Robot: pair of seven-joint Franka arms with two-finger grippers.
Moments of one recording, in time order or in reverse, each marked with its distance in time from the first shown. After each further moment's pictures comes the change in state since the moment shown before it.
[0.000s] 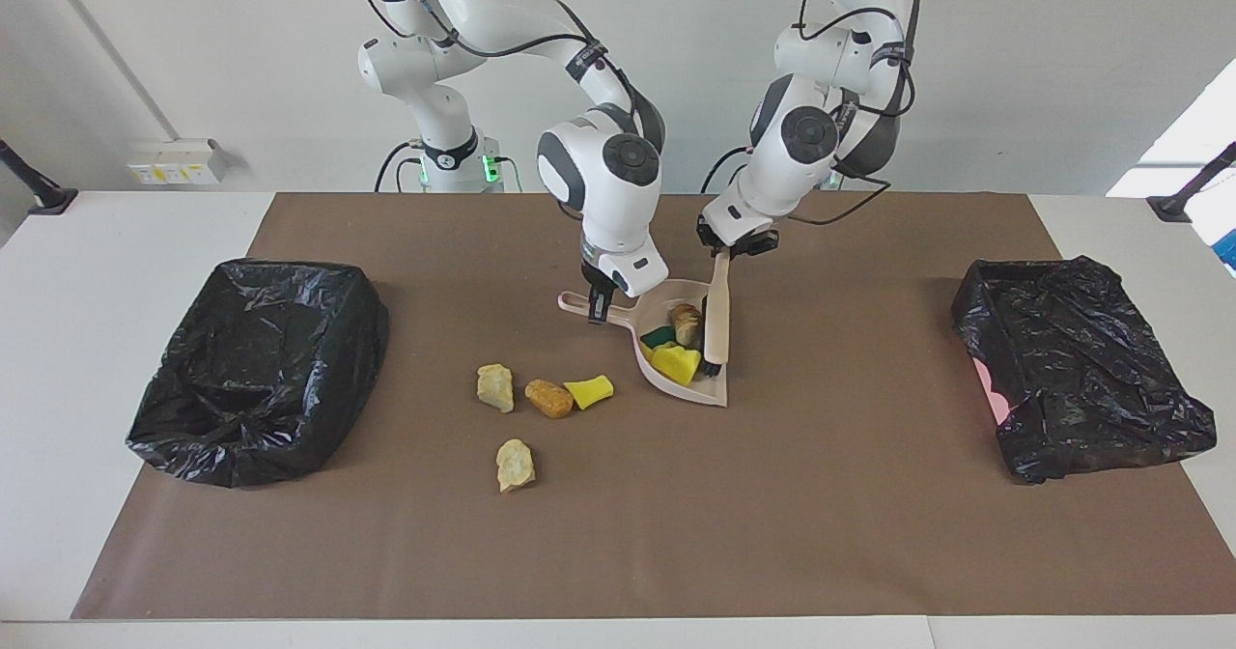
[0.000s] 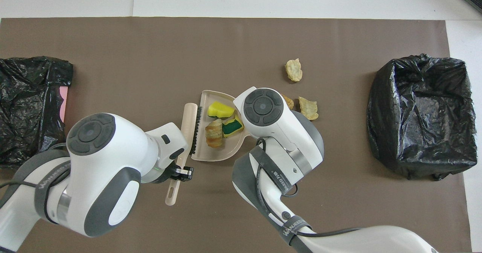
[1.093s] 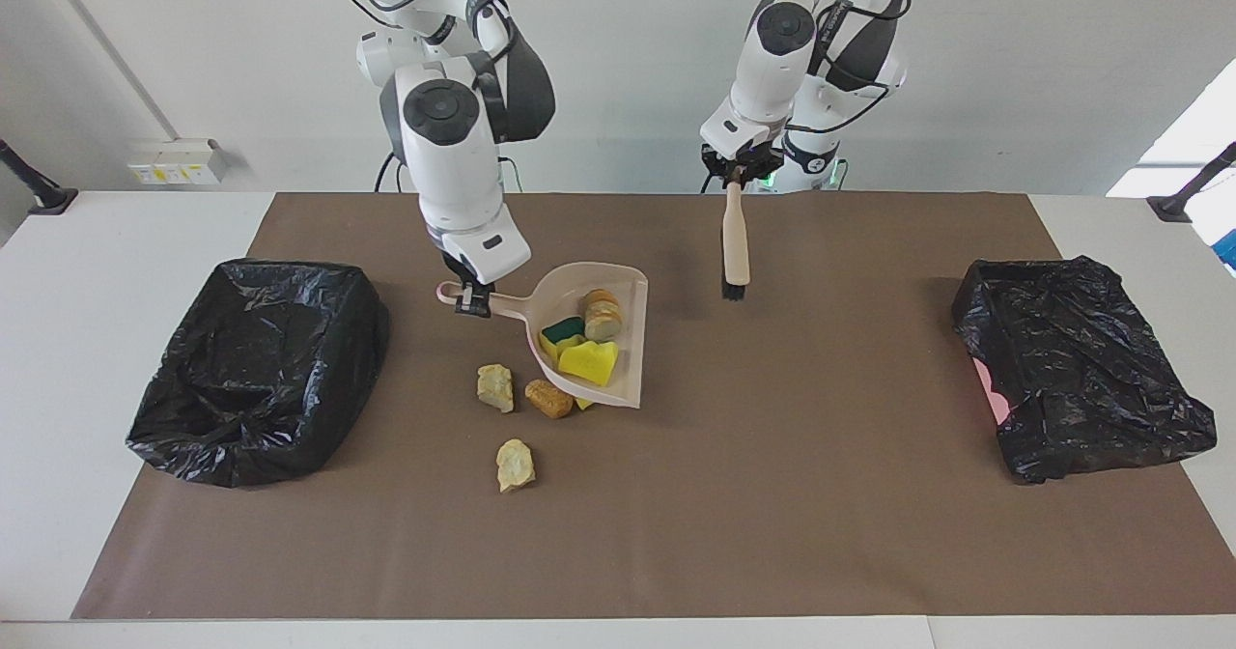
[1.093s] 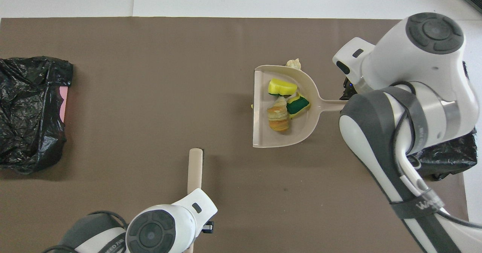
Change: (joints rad) left arm -0.288 -0.200 -0.039 -0.340 0.077 0.163 -0.402; right arm -0.343 -0.138 -0.004 0.134 0.069 -0.266 -0.522
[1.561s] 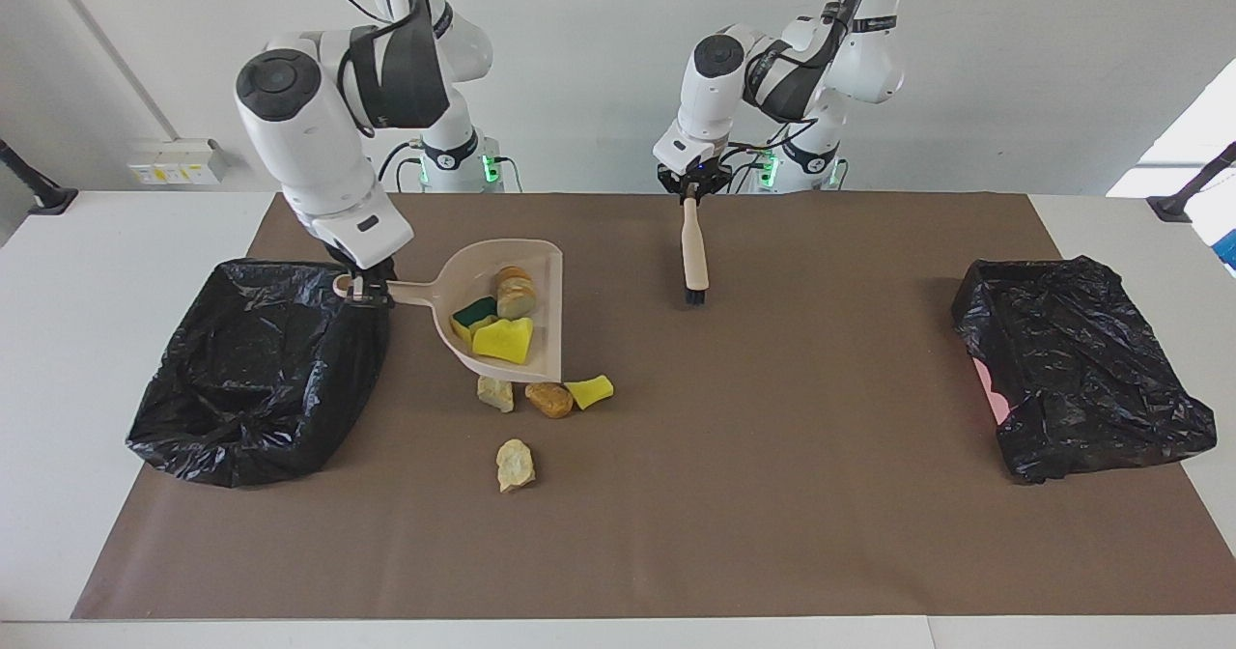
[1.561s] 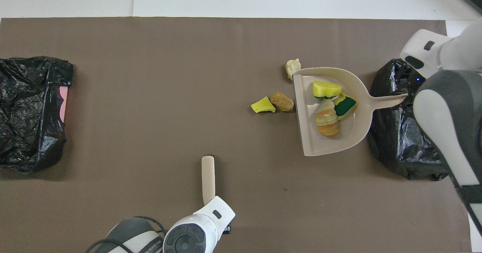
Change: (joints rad) left arm -0.108 0.117 -0.001 -0.061 -0.006 0.223 -0.158; right arm -0.196 -0.025 -0.005 0.028 0.000 -0.055 -0.340
